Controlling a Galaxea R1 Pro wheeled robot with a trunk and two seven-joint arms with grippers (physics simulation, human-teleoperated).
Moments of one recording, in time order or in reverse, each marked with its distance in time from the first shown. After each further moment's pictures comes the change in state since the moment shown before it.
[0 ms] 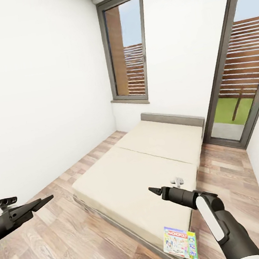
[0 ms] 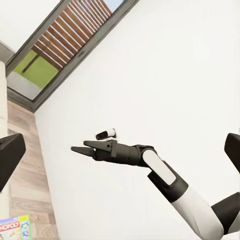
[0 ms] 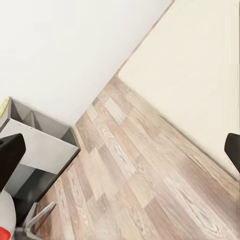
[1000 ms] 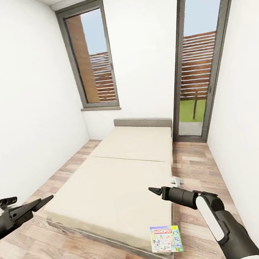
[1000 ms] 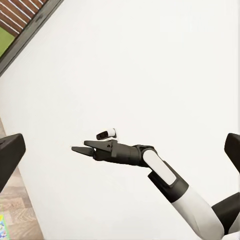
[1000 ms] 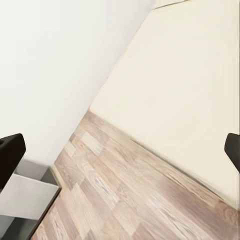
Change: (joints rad) left arm 0.000 0.000 0.000 0.000 0.000 0.000 0.001; right arm 0.000 0.001 0.000 0.000 0.000 0.000 -0.001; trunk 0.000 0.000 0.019
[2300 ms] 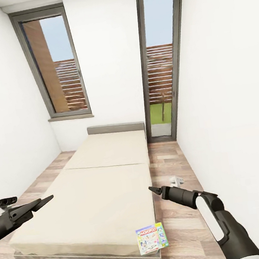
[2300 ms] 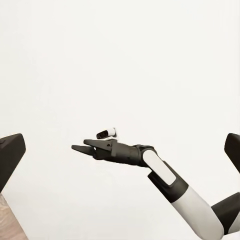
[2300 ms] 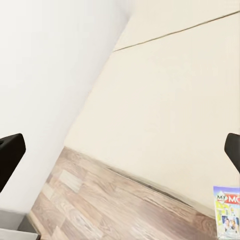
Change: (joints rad) left arm 0.000 0.000 0.000 0.000 0.001 0.000 -0.001; right arm 0.000 0.001 0.000 0.000 0.005 -0.020 0.000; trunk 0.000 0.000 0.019
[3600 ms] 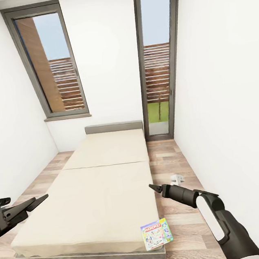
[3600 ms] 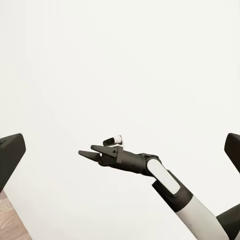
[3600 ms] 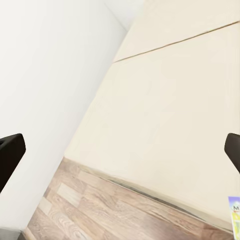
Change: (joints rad) left arm 0.000 -0.001 0.053 0.012 -0.001 0.000 -0.001; right arm 0.000 -0.001 -0.003 -0.005 -0.005 -0.040 0.006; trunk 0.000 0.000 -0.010
